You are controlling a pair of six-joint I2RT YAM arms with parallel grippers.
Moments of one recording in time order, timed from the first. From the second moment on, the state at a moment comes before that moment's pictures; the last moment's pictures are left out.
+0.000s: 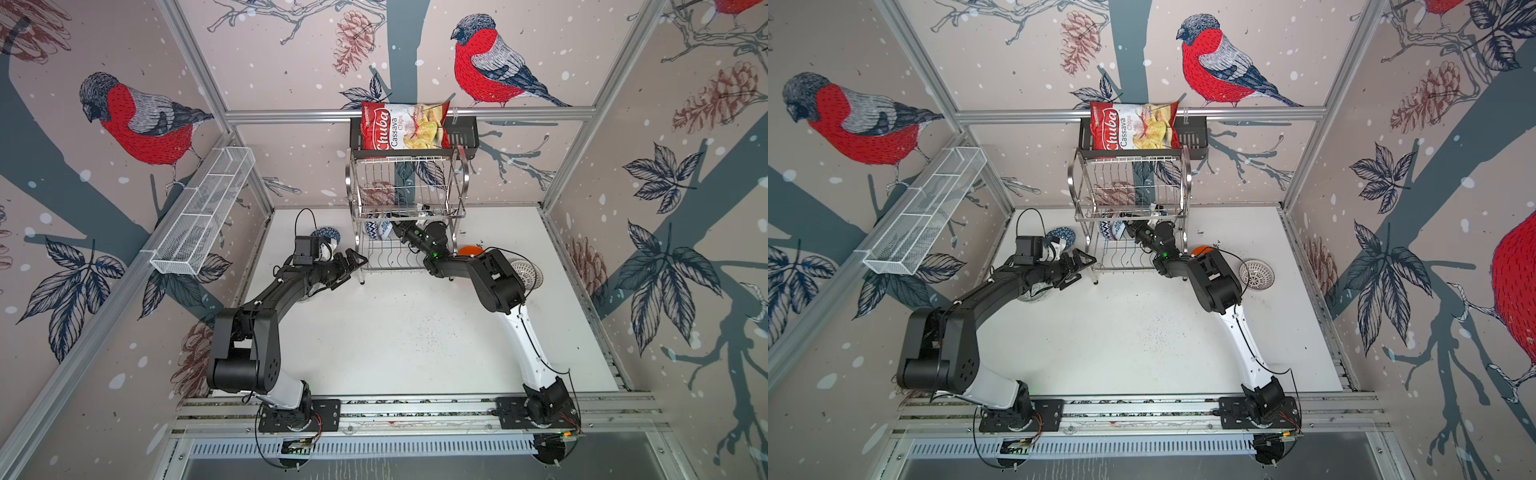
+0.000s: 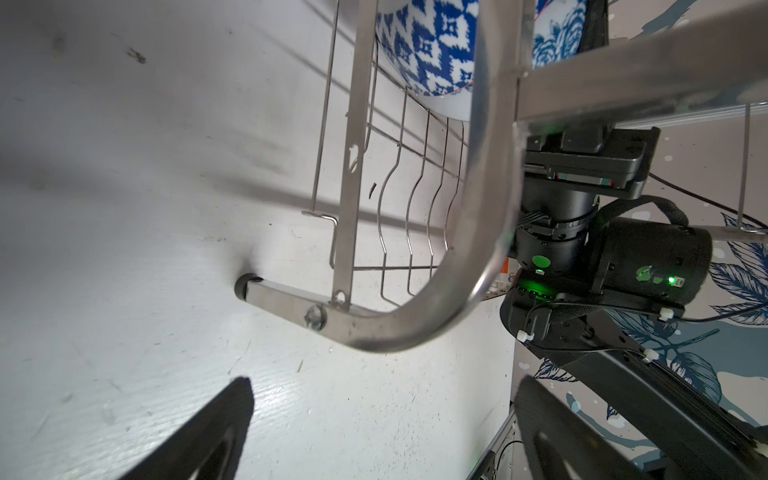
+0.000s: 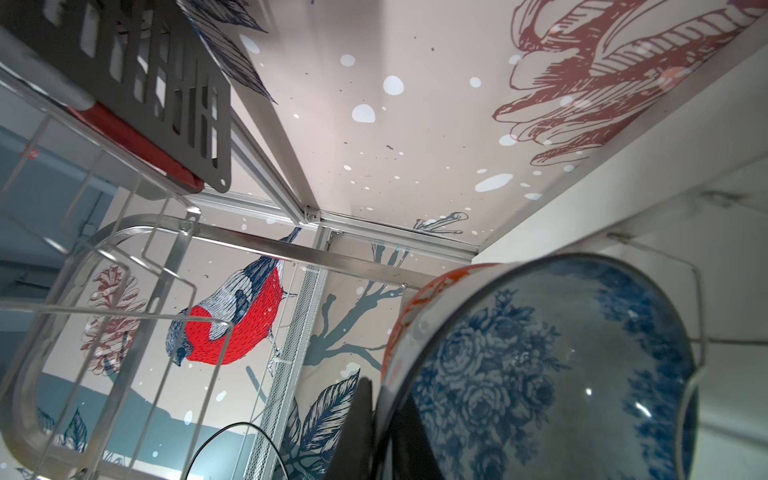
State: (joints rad) left arm -0.06 1.53 0.91 -0.21 0.71 -0.64; right arm 0.58 2.52 1.66 1.06 -0.36 1.43
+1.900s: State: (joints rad) left arm -0.06 1.53 0.88 -0.23 0.73 -0.63; right arm 0.57 2.51 1.72 0.92 -0.39 1.30
